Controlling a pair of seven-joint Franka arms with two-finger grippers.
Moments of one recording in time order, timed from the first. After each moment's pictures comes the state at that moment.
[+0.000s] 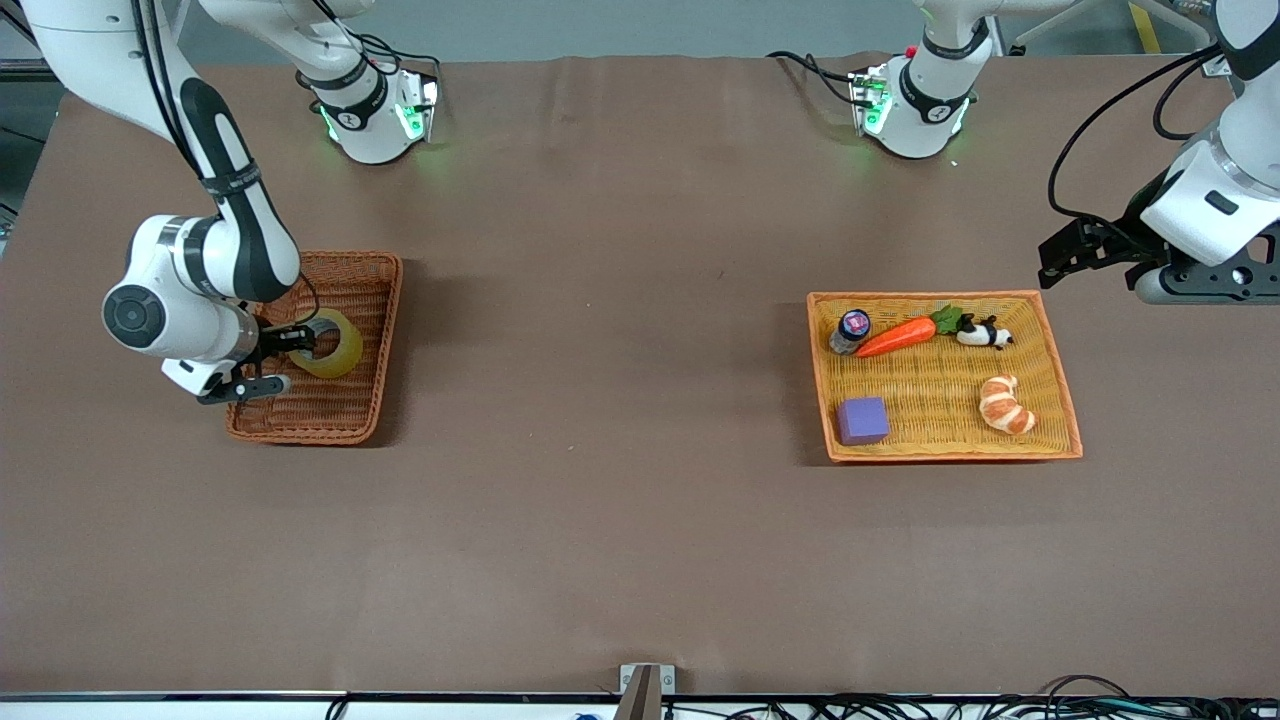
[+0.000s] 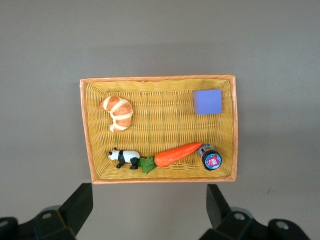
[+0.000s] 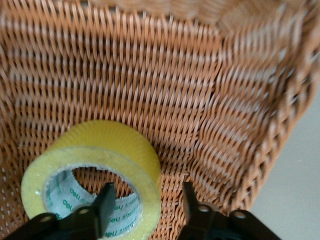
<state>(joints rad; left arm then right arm) -0.03 -0.04 -0.08 -1.70 -0.01 1.68 -0.07 0.14 0.32 -0.24 -2.18 -0.02 2.25 -0.26</state>
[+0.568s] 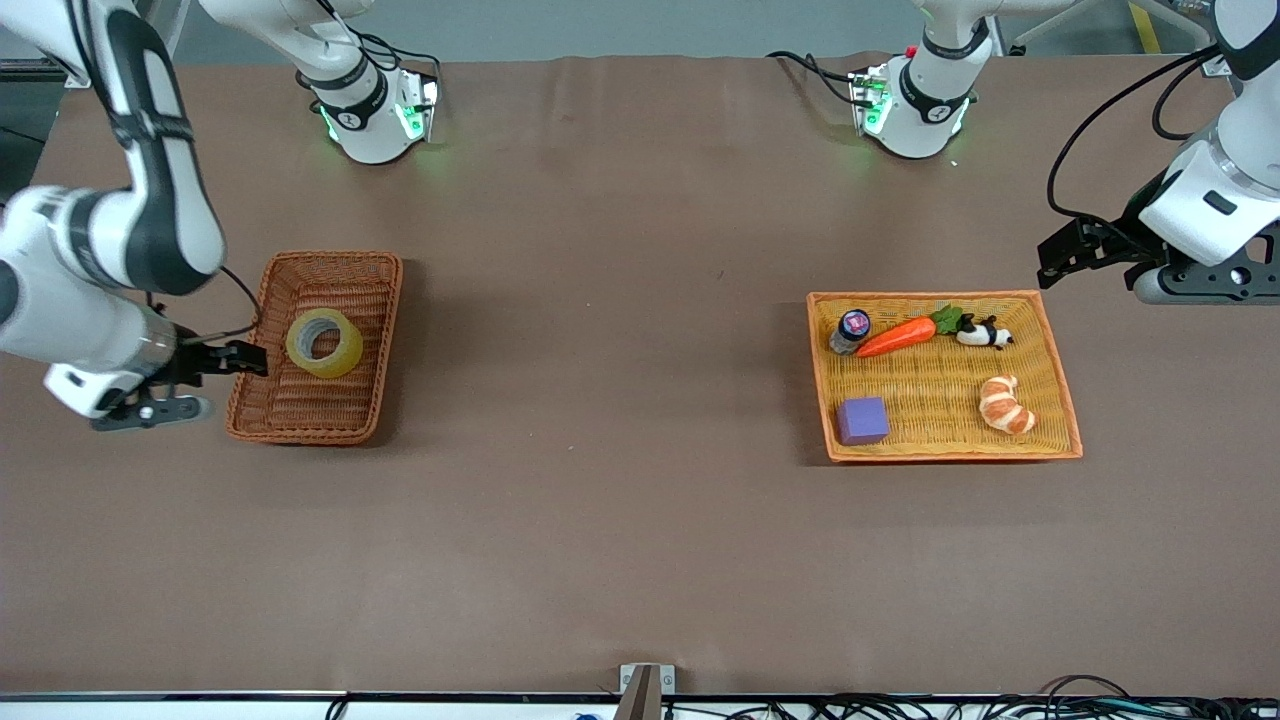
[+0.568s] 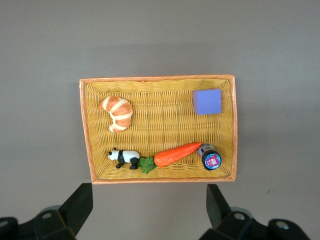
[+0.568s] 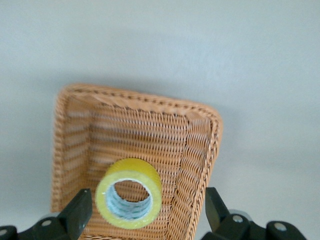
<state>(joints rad) -0.03 -0.03 -0.08 -1.70 -0.01 1.68 -0.07 0.14 0.20 -0.23 -1.88 0.03 2.00 -0.25</state>
